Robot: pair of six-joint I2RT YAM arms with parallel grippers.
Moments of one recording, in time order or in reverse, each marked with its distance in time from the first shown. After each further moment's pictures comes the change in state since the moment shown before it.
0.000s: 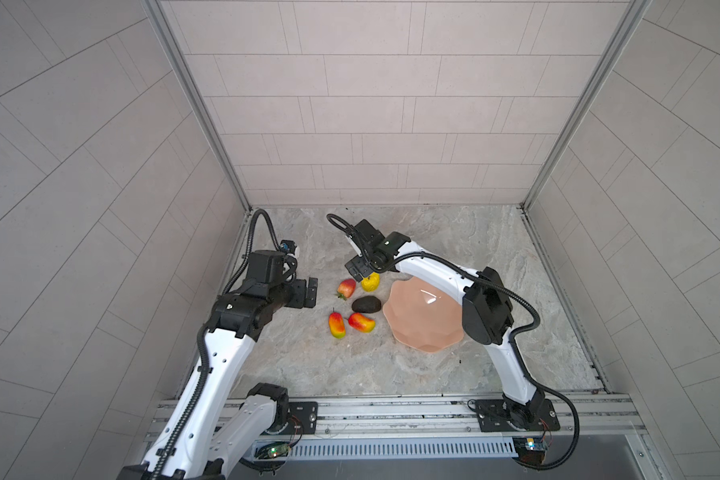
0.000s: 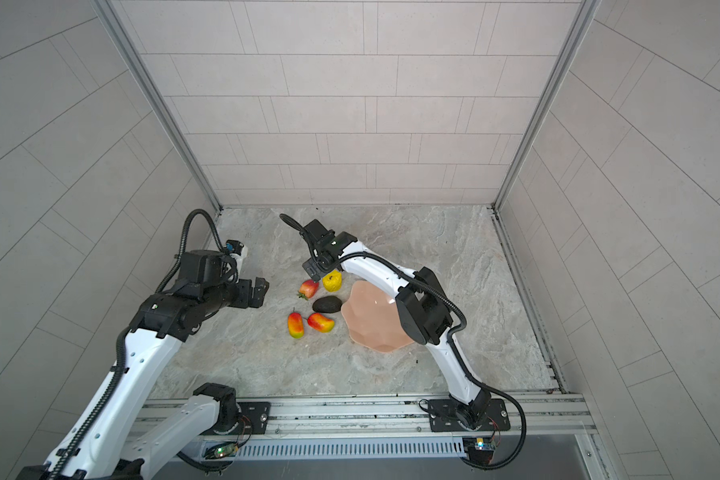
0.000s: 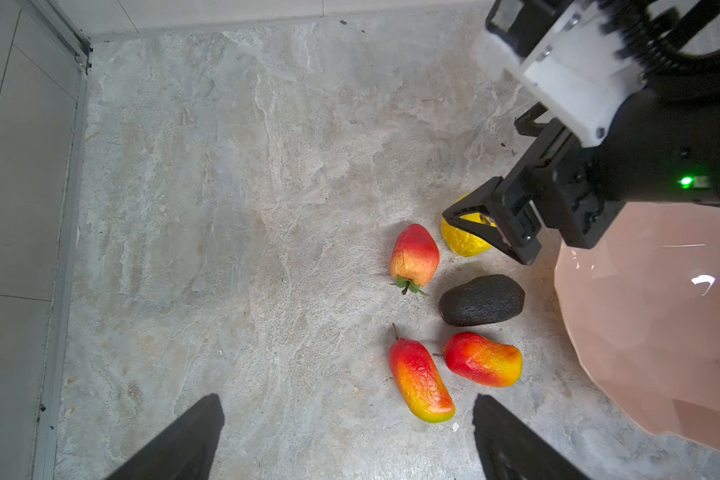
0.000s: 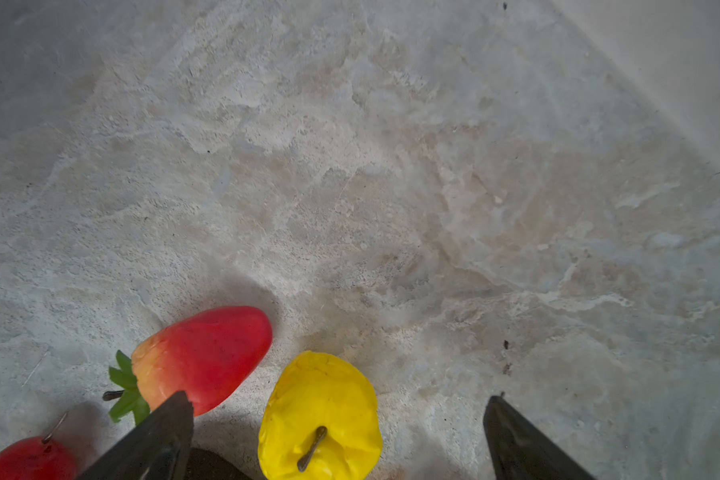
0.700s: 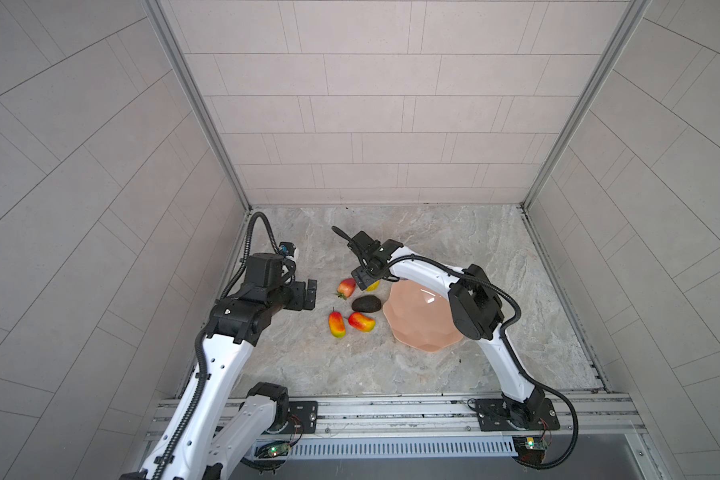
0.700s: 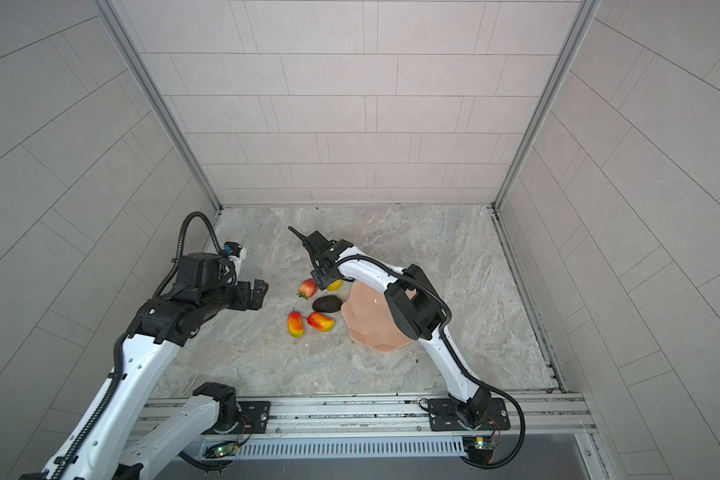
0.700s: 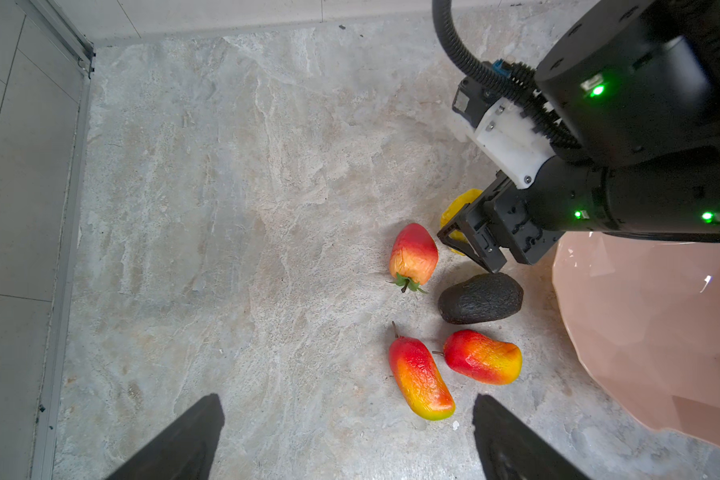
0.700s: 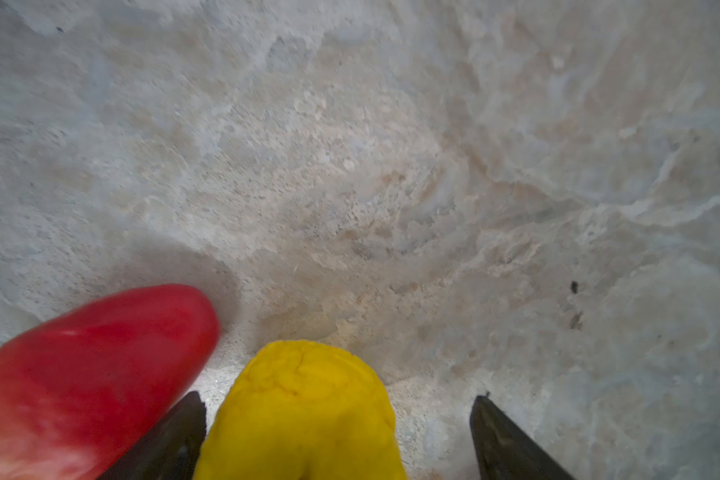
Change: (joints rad) left arm 0.000 -0.034 -0.018 -0.001 -0.001 0.003; right arm -0.010 0.079 -0.060 -0.017 0.018 0.134
